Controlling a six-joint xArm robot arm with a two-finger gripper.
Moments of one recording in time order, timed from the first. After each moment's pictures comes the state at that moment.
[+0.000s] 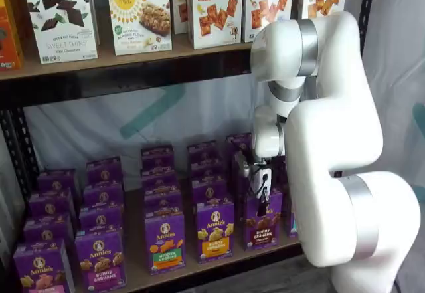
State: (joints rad) arm -0.10 0.95 -1.34 0.02 0.34 -1.69
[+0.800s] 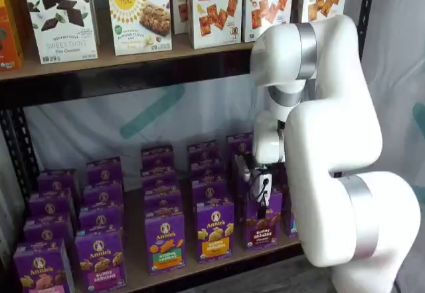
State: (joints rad) arm -0.10 0.97 -1.33 0.06 0.28 -1.73
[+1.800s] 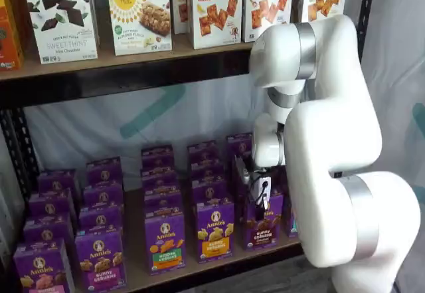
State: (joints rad) arm -0.10 0.97 -1.31 0.06 0.25 -1.72
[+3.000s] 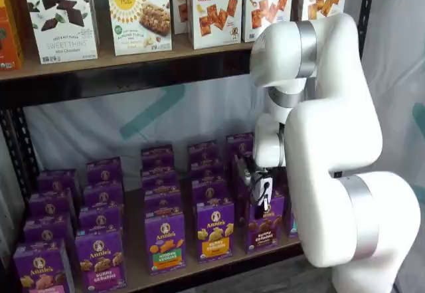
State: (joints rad) arm -0.10 0.96 -1.28 0.10 0.24 -1.76
